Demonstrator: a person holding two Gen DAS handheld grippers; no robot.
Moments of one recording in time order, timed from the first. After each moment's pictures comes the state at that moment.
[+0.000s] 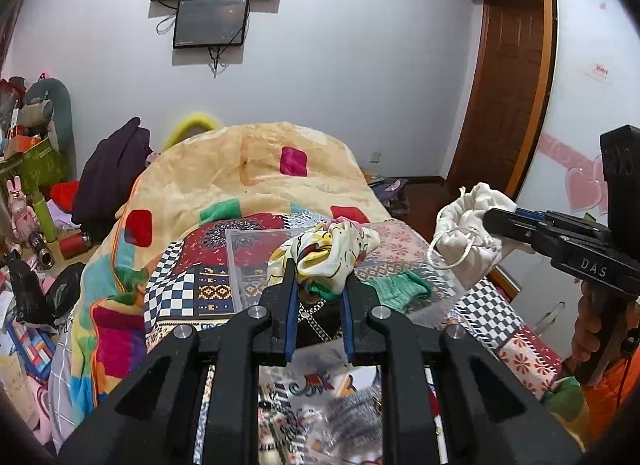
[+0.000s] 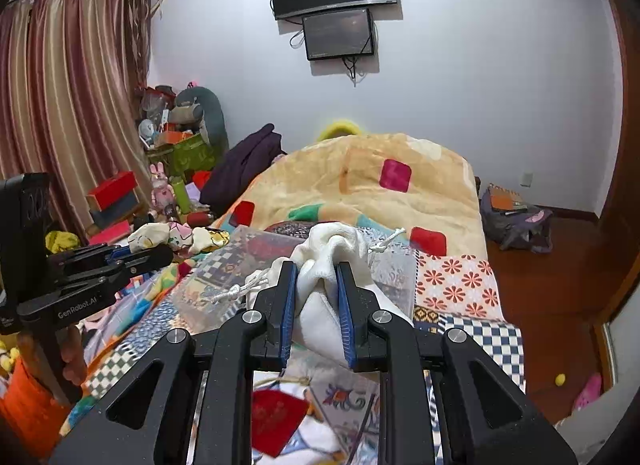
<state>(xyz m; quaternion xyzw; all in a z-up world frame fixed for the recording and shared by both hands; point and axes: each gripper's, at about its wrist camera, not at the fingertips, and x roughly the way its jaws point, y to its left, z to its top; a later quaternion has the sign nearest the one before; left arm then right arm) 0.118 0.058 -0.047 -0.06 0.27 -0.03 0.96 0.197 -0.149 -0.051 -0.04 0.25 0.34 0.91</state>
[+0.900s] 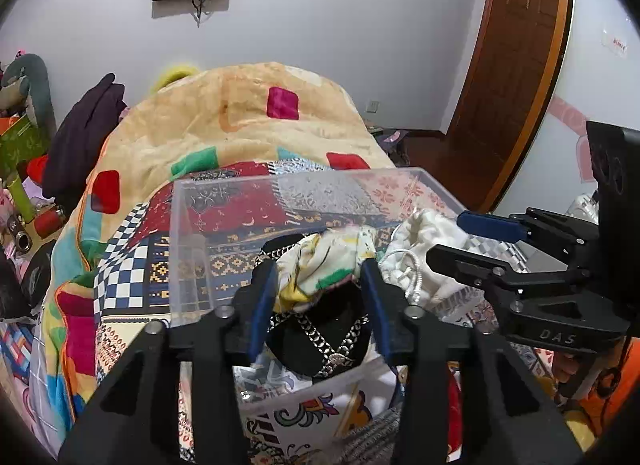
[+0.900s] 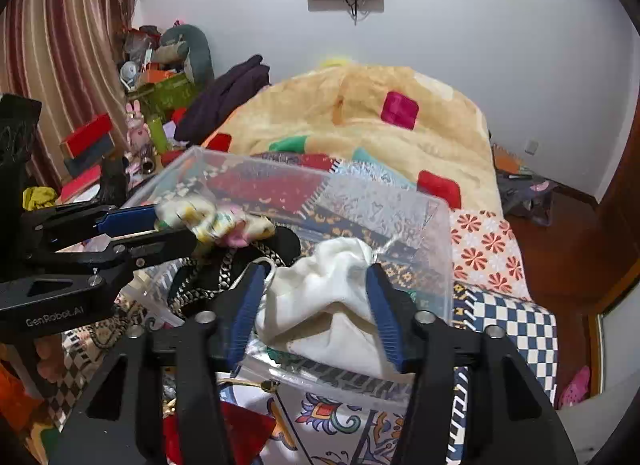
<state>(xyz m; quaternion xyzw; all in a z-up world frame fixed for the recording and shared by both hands) 0.182 0.047 -0.104 -0.05 0.35 -0.05 0.93 0.240 -0.116 -0.112 -0.09 0.33 0.32 0.88</state>
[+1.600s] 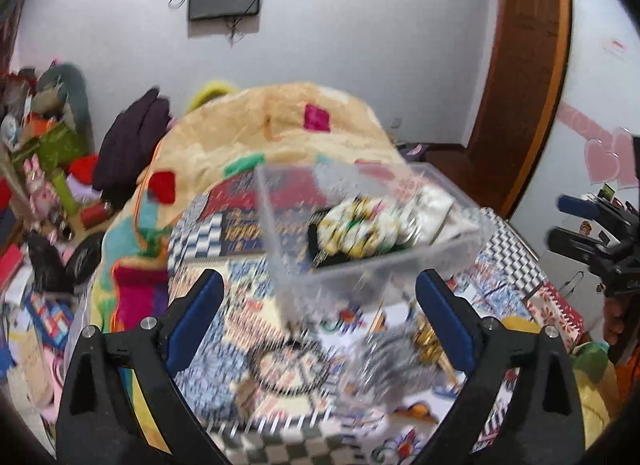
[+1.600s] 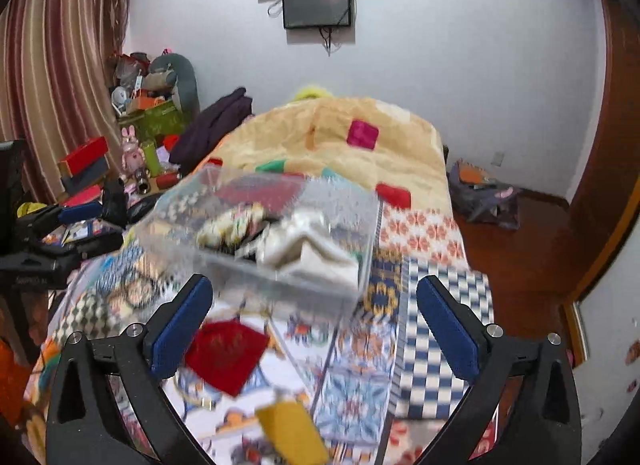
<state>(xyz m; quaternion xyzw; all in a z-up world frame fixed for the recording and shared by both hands) 0.087 0.073 -0.086 -0.05 0.34 0.01 0.94 0.168 -0.182 -0.082 -0.08 0.30 0.28 0.91</state>
